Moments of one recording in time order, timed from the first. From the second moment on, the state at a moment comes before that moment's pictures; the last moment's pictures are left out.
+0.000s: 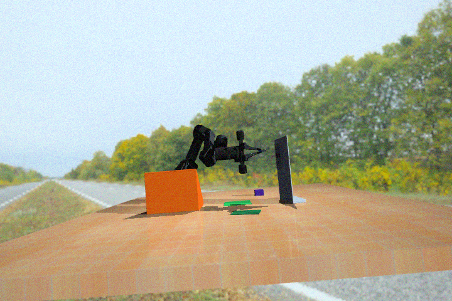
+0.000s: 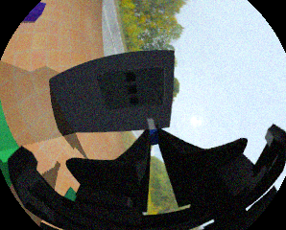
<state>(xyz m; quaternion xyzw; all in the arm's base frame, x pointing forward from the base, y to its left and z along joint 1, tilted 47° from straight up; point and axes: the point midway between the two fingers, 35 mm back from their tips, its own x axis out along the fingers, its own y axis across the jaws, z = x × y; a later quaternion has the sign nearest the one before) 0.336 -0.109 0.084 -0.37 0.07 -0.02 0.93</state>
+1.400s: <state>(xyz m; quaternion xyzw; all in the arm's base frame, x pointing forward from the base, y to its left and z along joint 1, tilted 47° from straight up) 0.302 -0.078 0.040 -0.41 0.16 0.20 0.88</state>
